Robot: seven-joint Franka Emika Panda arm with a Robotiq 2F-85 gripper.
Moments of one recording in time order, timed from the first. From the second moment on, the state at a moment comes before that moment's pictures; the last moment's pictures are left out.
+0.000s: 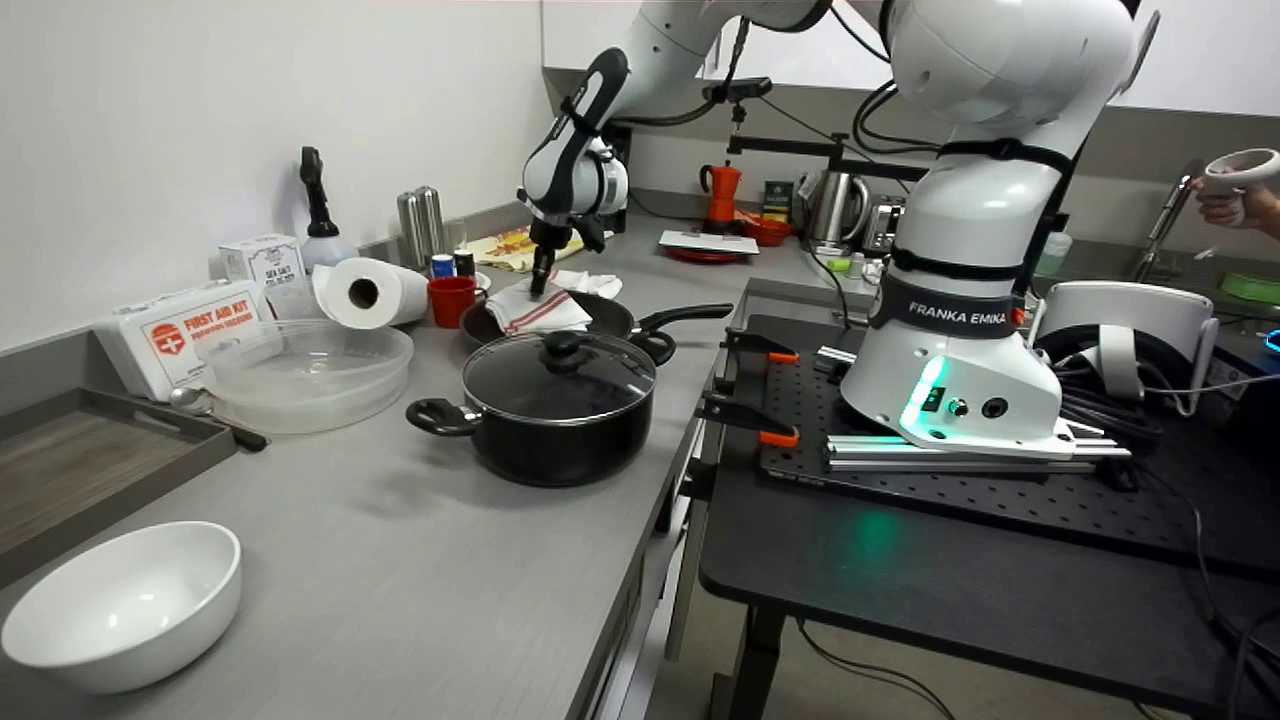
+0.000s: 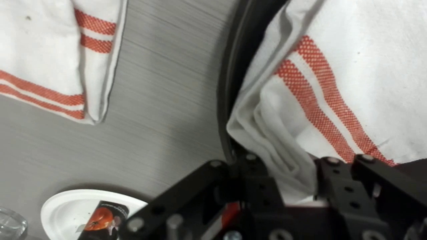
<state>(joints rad) -0.76 1.00 0.19 -1.60 -0.14 2.87 -0.92</state>
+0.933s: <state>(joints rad) -1.02 0.81 0.32 -1.60 0.15 2.26 -1.21</state>
